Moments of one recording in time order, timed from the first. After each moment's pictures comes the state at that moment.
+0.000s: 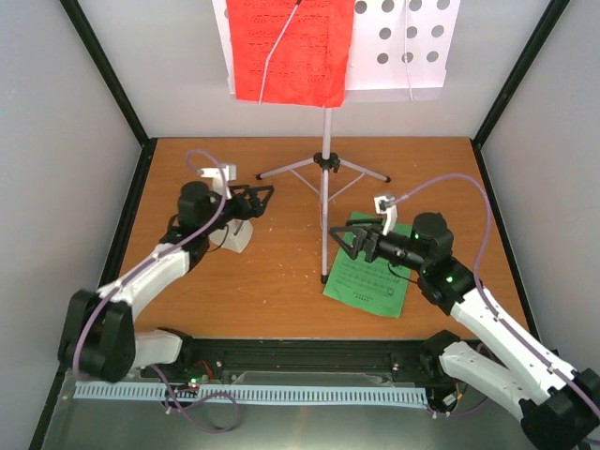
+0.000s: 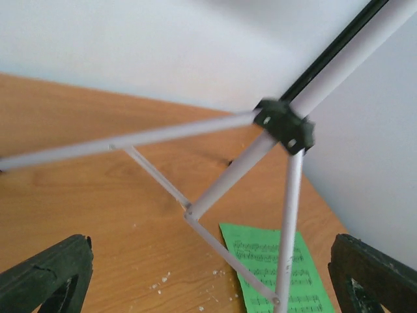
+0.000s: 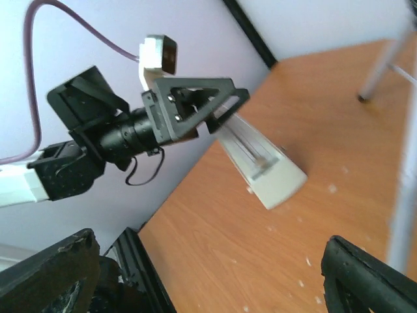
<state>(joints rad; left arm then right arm) -0.33 1.32 0.73 0.33 0.41 -0.51 0.49 0.79 0.61 -0.04 -0.51 0.62</state>
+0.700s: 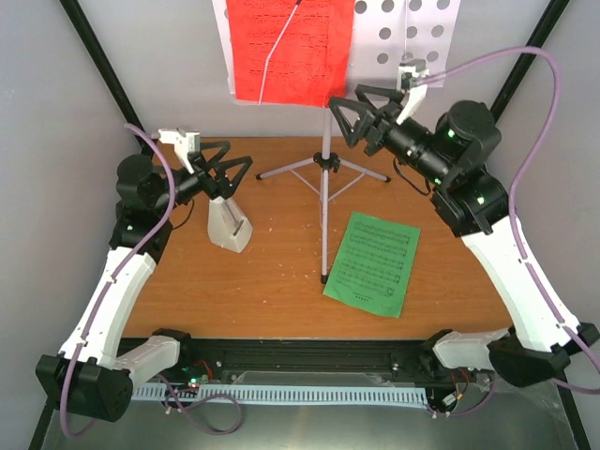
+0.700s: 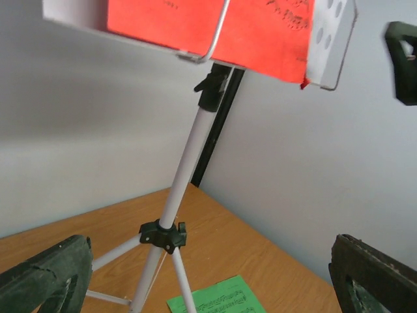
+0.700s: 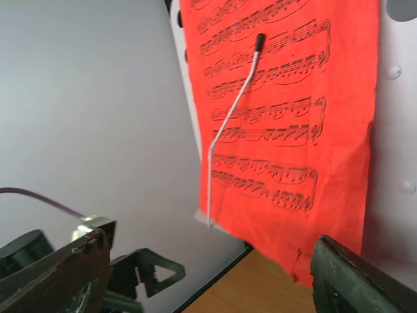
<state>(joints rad) -0.16 1.04 1.03 0.08 0.72 -0.39 0.57 1.24 1.68 -0.24 -0.30 0.35</state>
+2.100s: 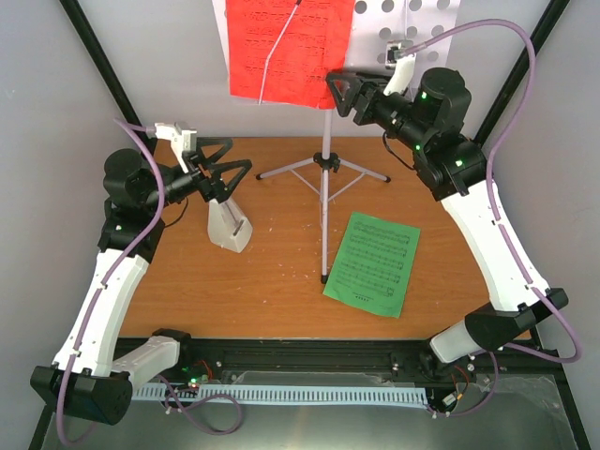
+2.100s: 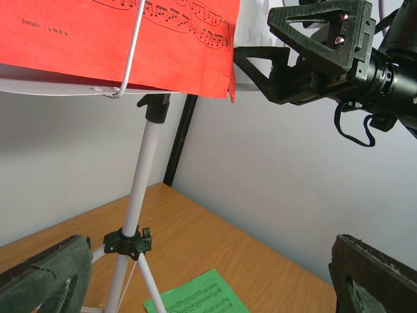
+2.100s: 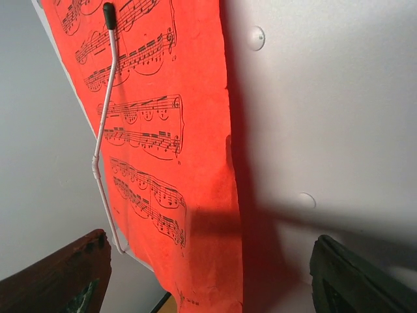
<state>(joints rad) -0.16 1.03 1.16 -0.03 0.84 -0.37 0.49 1.49 1.93 -0.39 -0.25 0.43</state>
